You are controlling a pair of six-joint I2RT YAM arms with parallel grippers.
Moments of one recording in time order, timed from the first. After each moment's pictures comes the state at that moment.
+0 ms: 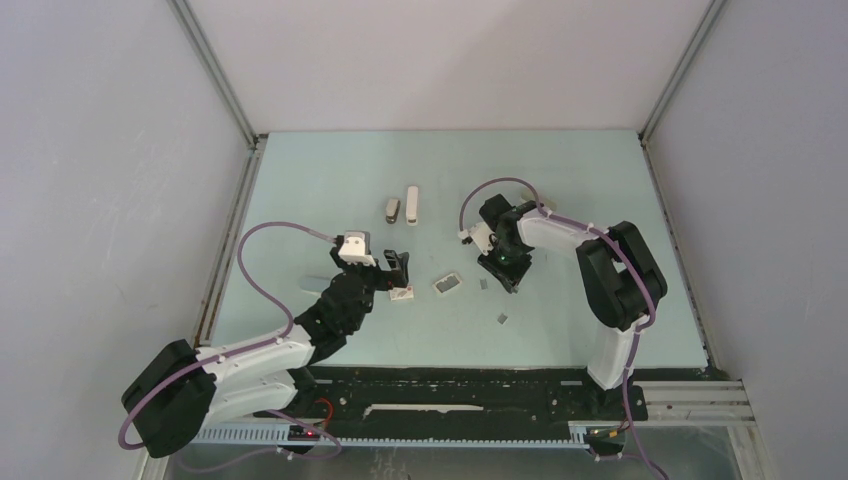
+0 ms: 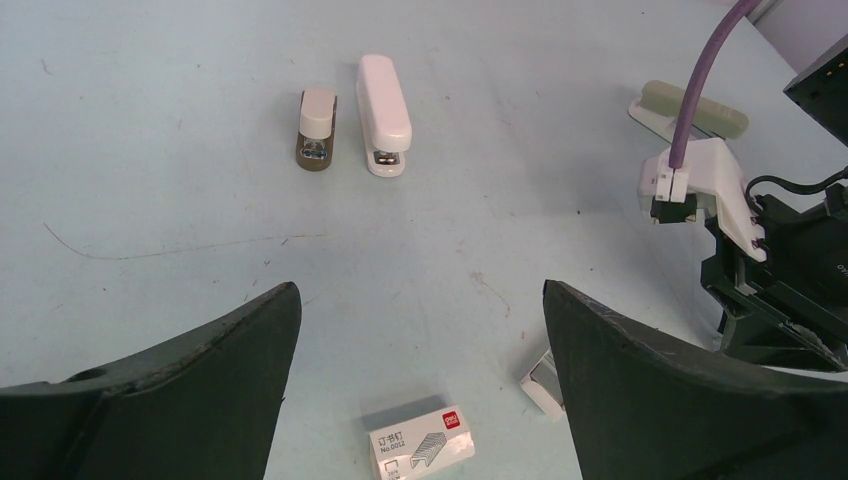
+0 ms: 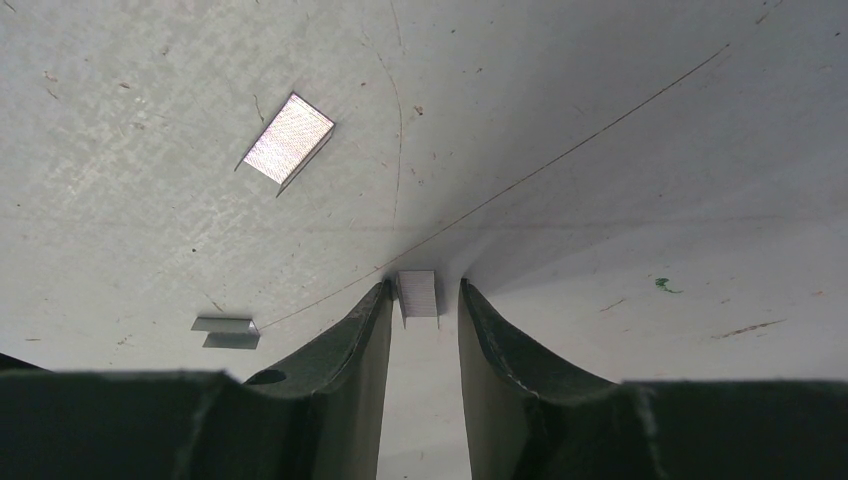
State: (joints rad) left arm -0.81 1.01 0.28 0.59 -0.55 -0.34; right arm 0.53 1.86 1.21 -0.82 -0.07 -0.36
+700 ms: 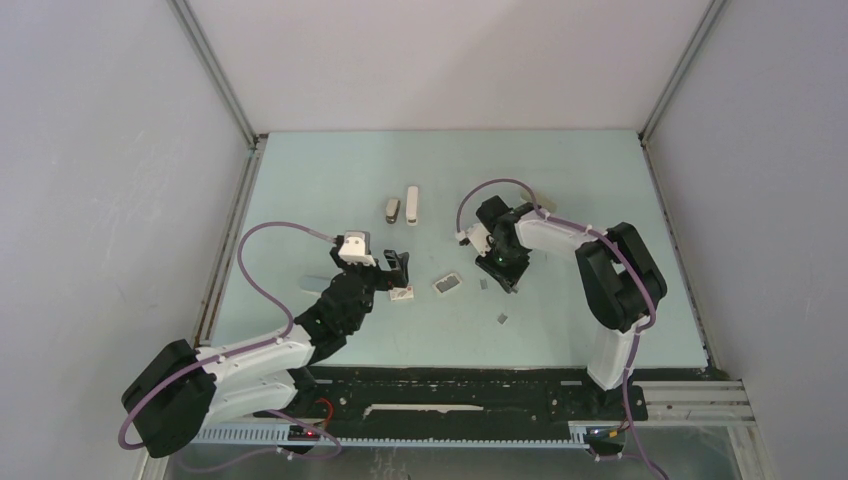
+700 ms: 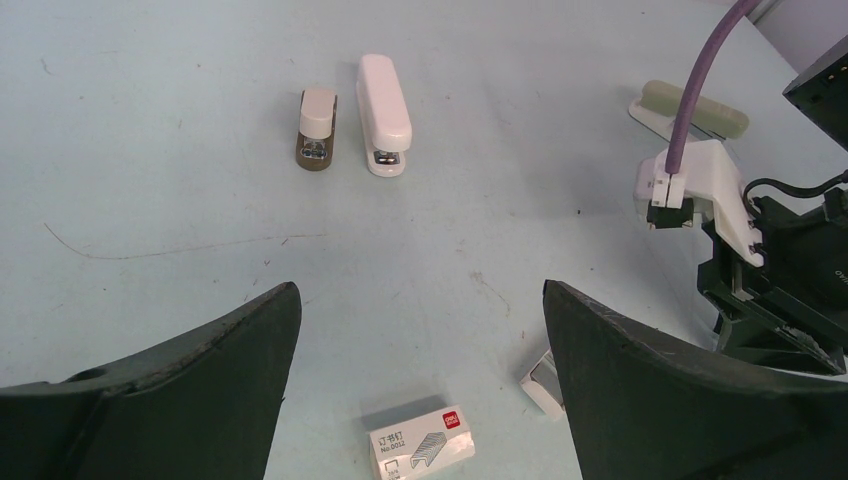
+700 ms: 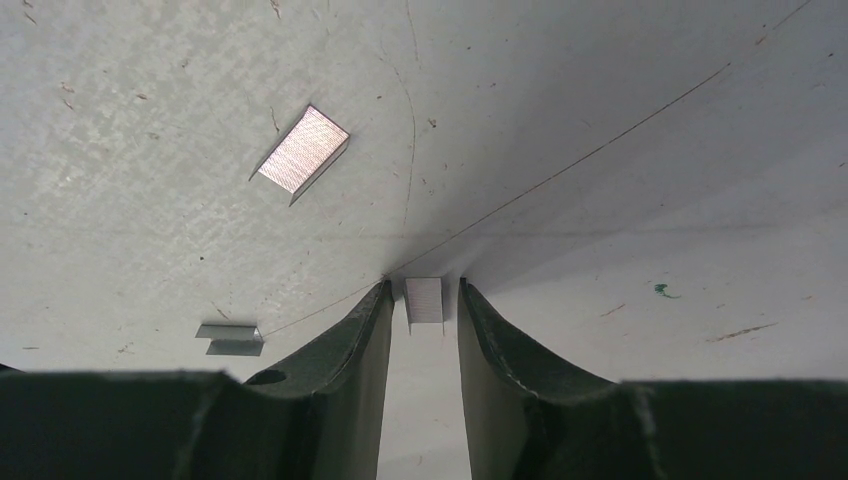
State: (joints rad) left arm -0.81 1.01 0.28 0.59 -0.55 -0.34; right arm 0.55 1.86 1.20 -0.80 -0.05 -0.36
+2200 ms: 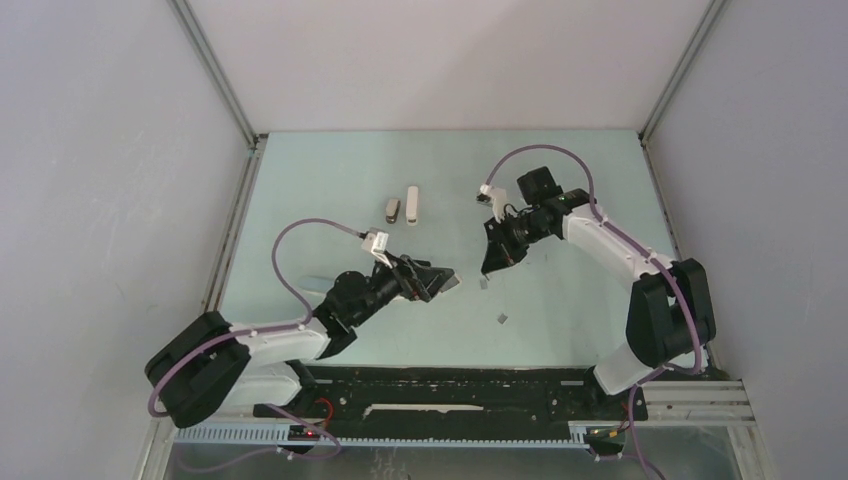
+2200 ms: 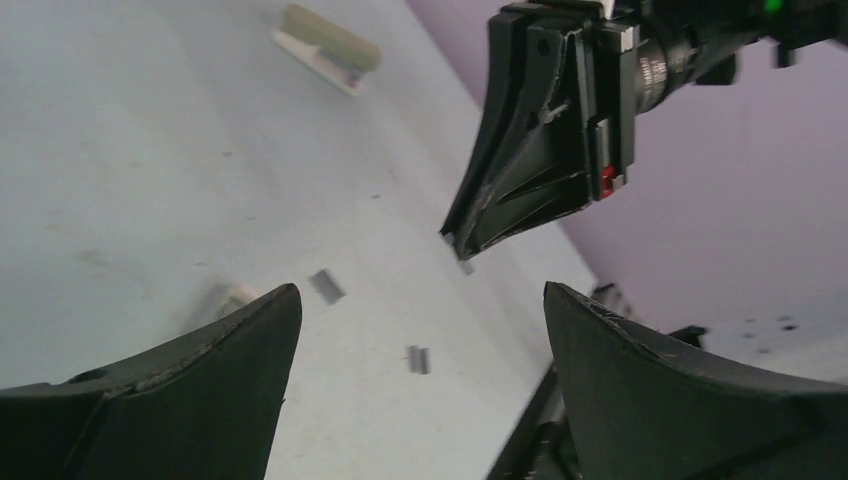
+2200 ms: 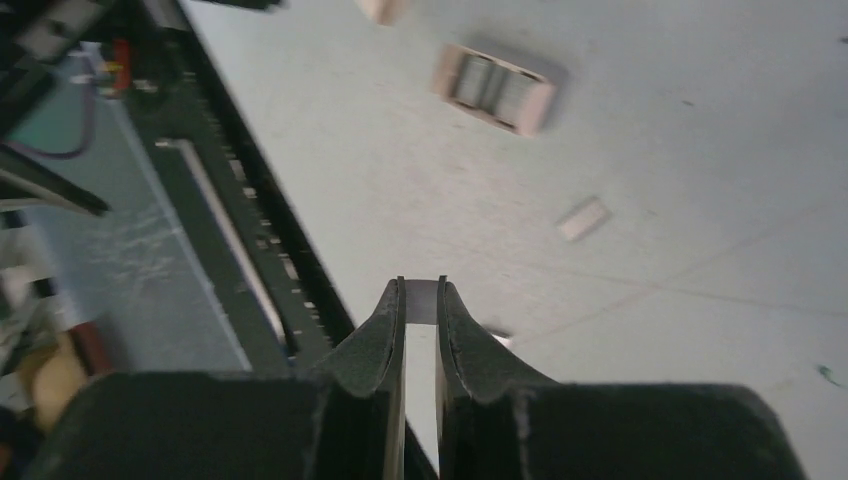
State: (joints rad) left arm -0.81 1.19 0.28 0.89 -0.01 -0.69; right arm 0.39 1.58 1.20 -0.77 -0.68 -0.24
